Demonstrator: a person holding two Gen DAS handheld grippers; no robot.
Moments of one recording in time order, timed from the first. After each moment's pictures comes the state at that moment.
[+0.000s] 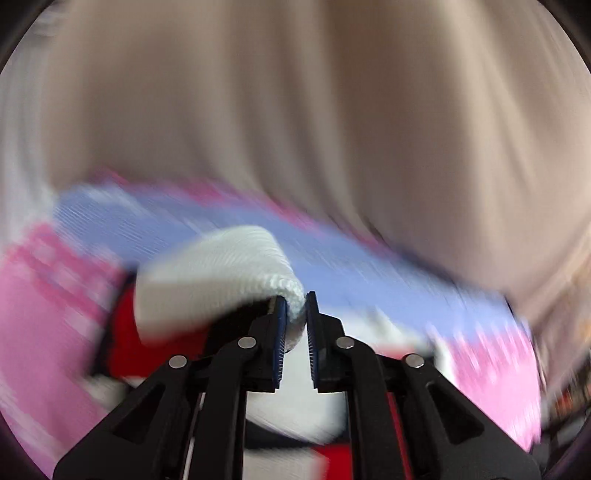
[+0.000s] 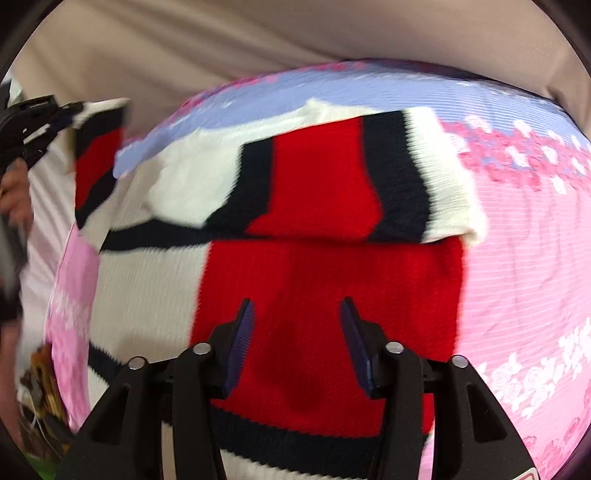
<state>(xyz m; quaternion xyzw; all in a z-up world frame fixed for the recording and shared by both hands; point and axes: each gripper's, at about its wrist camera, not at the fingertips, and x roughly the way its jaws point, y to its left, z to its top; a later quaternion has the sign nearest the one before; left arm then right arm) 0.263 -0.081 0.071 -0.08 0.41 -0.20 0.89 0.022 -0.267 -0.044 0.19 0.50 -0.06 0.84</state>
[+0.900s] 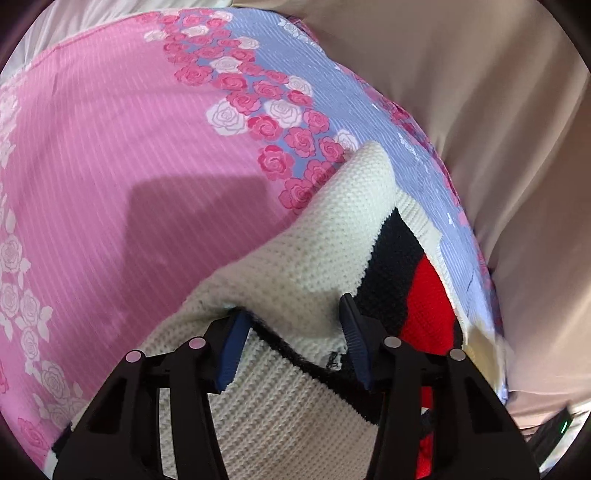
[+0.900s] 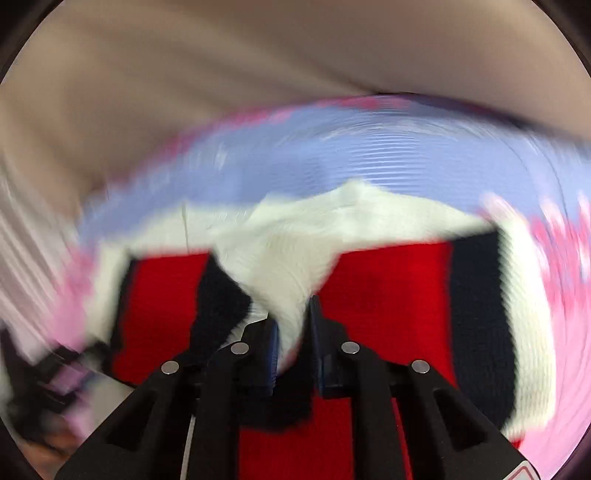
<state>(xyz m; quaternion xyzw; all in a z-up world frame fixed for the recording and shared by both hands) 0.265 0.061 -0.048 -0.33 0.51 0.03 0.80 0.162 -0.284 -0.048 0.24 0.46 -0.07 0.85</state>
